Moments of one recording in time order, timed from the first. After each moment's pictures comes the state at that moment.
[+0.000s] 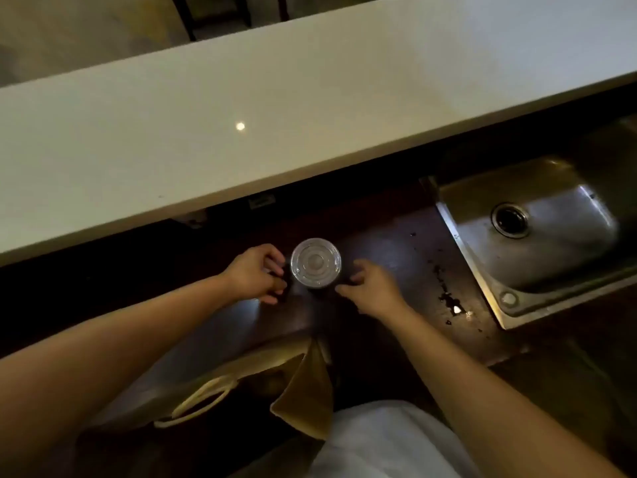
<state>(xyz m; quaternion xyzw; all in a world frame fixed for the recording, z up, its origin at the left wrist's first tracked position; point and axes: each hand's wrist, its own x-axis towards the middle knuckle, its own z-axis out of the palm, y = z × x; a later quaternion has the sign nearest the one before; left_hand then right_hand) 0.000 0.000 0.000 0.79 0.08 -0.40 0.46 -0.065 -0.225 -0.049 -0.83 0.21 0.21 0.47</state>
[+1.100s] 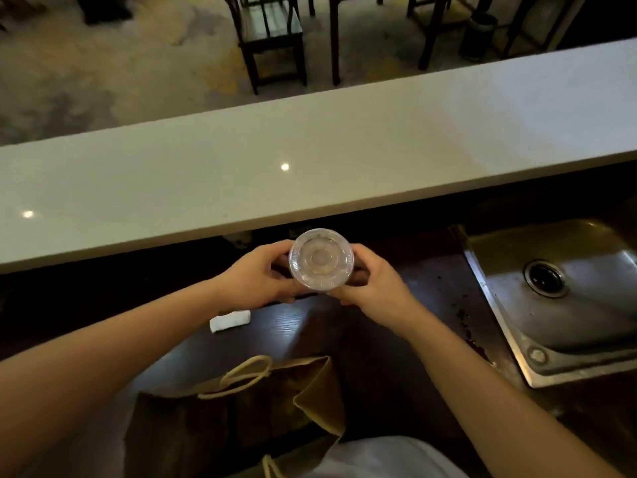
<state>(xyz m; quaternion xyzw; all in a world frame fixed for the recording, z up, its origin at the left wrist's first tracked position) -0.026 0.019 0.118 0.83 -0.06 -0.27 0.49 -0.047 -0.199 0.069 -0.74 -0.03 0.15 0.66</state>
